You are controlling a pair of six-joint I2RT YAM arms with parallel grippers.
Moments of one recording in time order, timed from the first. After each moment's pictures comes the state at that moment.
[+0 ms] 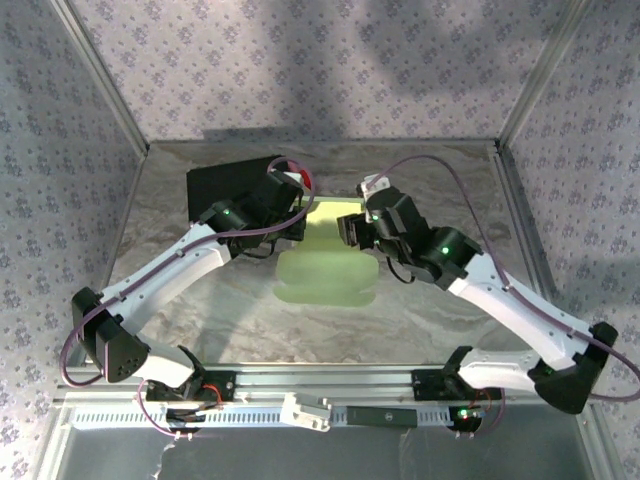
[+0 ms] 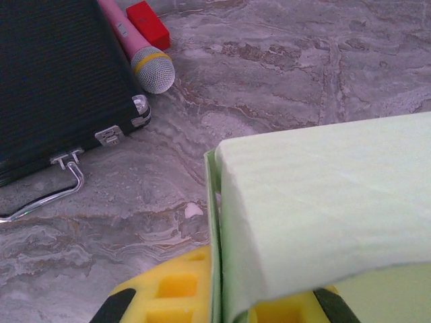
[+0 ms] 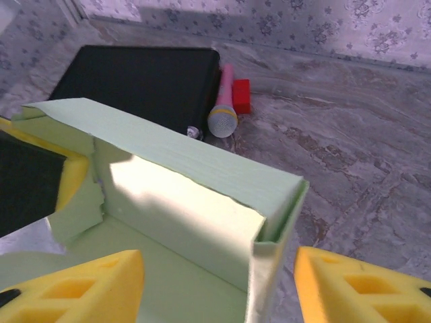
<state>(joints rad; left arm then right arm) -0.80 1.43 1.40 -0.81 -0.22 -0.49 0.84 1.16 1.26 -0.67 0.29 0.34</state>
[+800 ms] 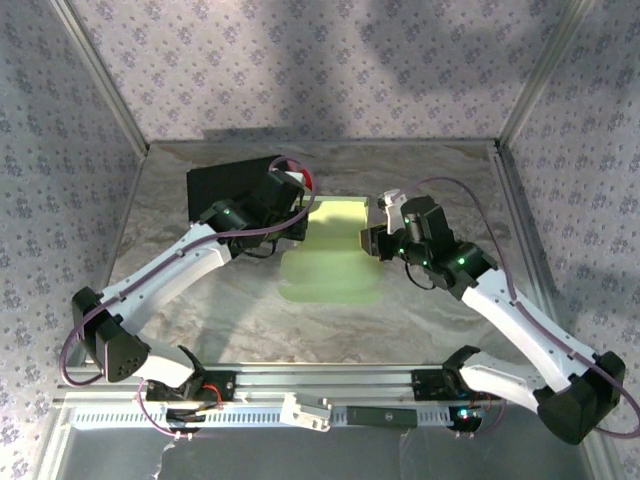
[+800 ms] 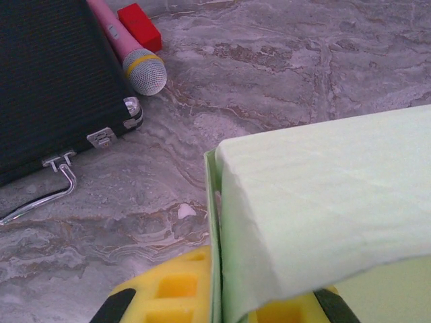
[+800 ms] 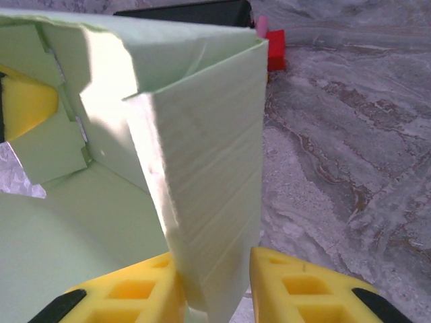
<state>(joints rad) -0.81 1.43 1.42 -0.81 -0.21 -0.49 0.61 1.05 0.98 -0.51 -0.09 0.28</state>
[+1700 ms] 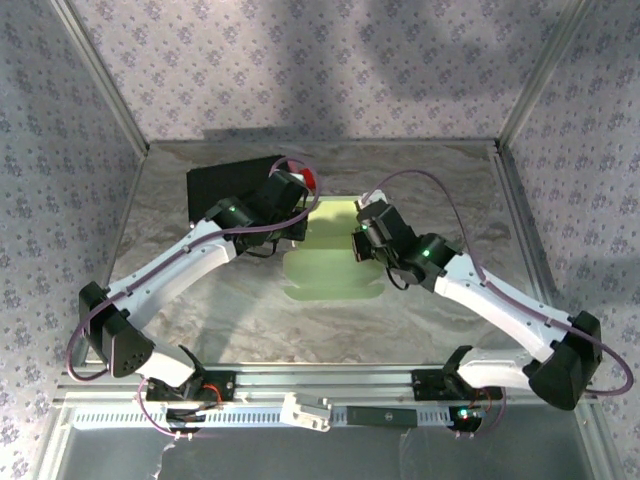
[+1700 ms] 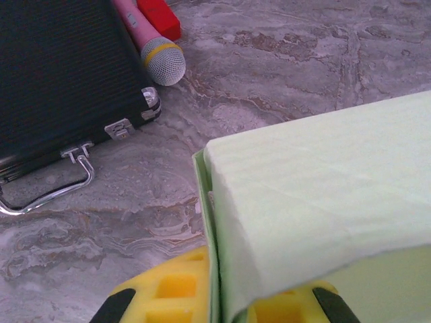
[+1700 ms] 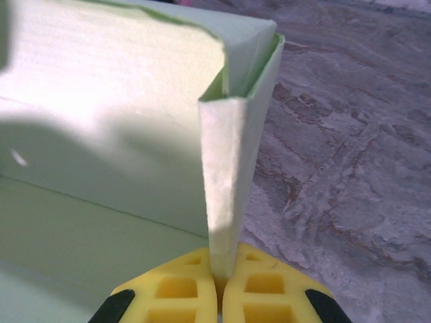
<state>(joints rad) -0.81 1.46 1.43 -0.84 -0.25 -0.49 0.84 1.22 1.11 -0.63 0.38 0.35</state>
